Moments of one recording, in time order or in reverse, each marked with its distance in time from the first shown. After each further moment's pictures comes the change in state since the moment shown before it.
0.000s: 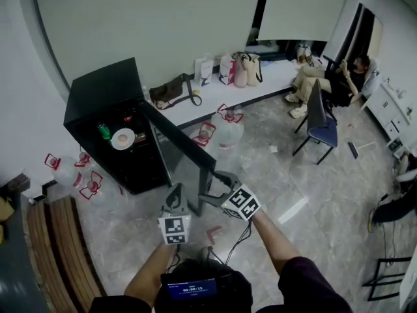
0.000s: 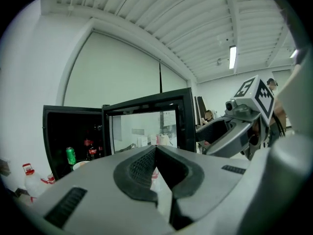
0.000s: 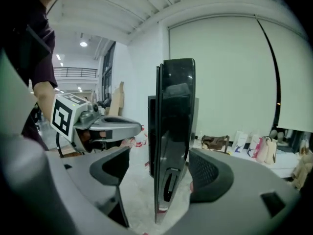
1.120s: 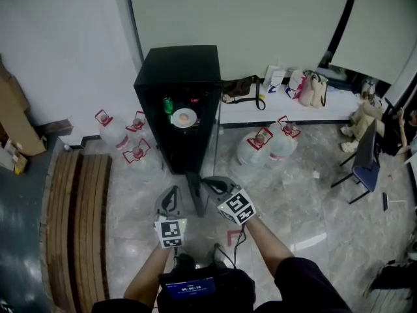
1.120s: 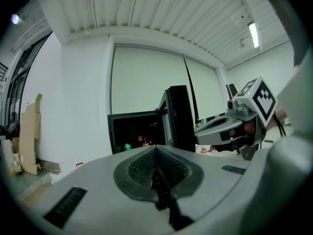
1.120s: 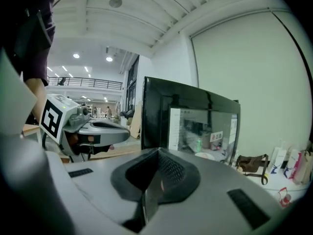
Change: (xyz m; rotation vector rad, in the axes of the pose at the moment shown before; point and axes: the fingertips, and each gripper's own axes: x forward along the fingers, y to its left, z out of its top) left arm -0.155 0.148 -0.024 0.027 0.051 0.413; right arm 0.124 0.142 0.067 -0.100 -0.171 0.258
